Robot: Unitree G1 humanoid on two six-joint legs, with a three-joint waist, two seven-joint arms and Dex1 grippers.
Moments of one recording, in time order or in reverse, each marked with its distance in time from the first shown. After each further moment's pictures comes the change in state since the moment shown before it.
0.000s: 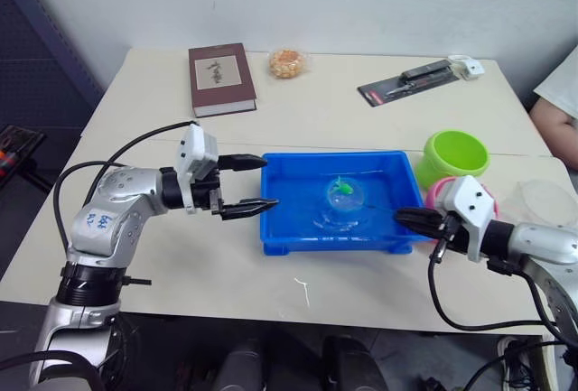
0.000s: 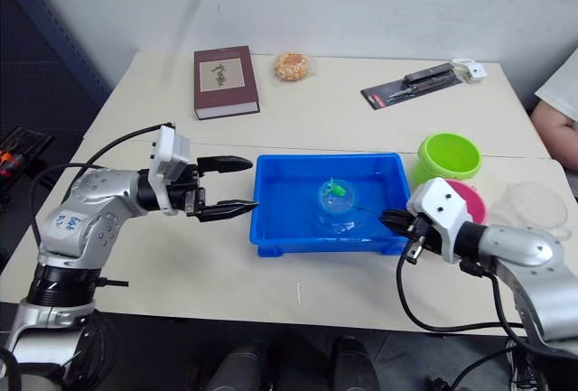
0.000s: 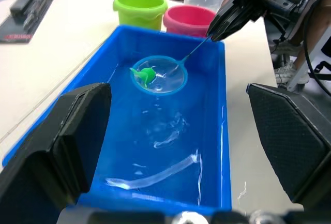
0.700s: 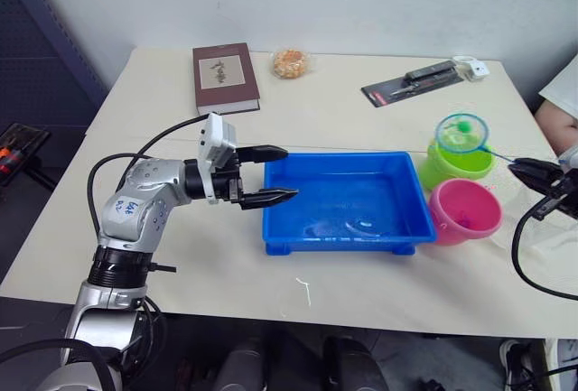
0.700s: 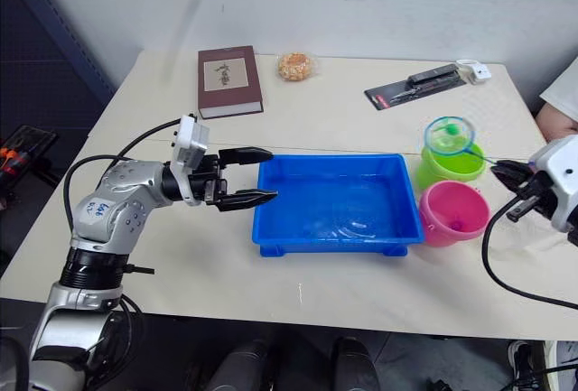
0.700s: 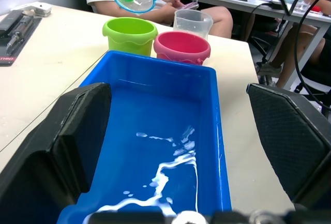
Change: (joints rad) left arm -0.068 -0.090 -0.029 0.084 0.001 -0.007 -0.012; right arm -0.040 -0.136 -0.277 0.462 -0.216 -0.377 -0.060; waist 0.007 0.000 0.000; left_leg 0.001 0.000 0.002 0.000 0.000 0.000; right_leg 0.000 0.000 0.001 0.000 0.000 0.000
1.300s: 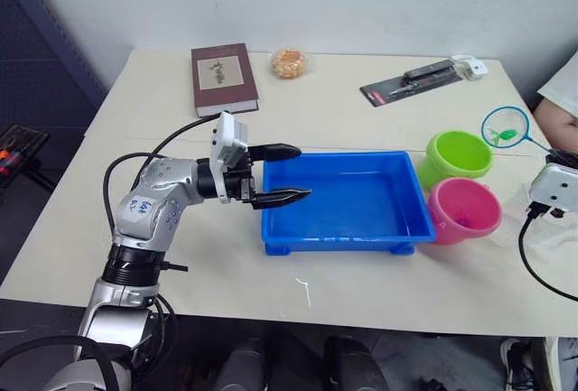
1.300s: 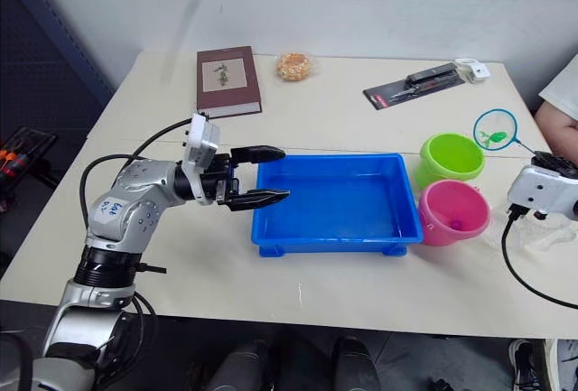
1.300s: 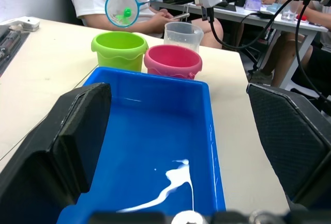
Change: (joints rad) left arm -0.018 -0.063 -0.020 0.004 0.001 -0.014 0.018; right arm -0.075 -0.217 0.296 0.384 -0.643 -0.602 -0.521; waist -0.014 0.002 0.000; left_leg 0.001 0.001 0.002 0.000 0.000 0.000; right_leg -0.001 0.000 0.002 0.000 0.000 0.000
